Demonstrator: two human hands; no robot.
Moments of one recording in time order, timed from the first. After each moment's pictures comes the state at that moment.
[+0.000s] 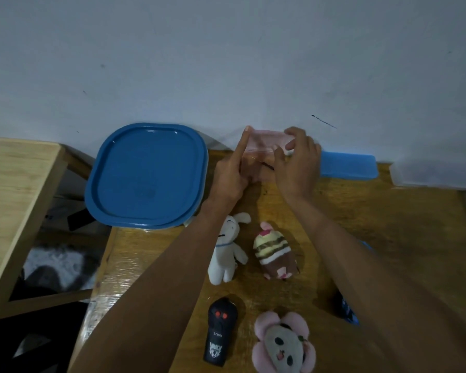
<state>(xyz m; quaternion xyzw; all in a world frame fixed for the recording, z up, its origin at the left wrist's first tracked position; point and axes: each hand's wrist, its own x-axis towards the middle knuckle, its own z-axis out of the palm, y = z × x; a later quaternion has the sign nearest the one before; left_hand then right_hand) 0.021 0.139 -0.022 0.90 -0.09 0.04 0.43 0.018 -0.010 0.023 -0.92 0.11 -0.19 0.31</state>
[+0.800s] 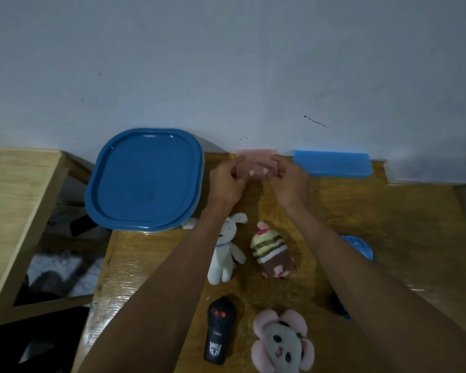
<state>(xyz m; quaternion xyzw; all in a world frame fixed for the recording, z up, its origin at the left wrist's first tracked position) 0.008 0.131 -0.012 0.87 0.04 0.00 0.49 -0.002 -0.020 0.004 -0.90 0.12 -0.02 0.43</state>
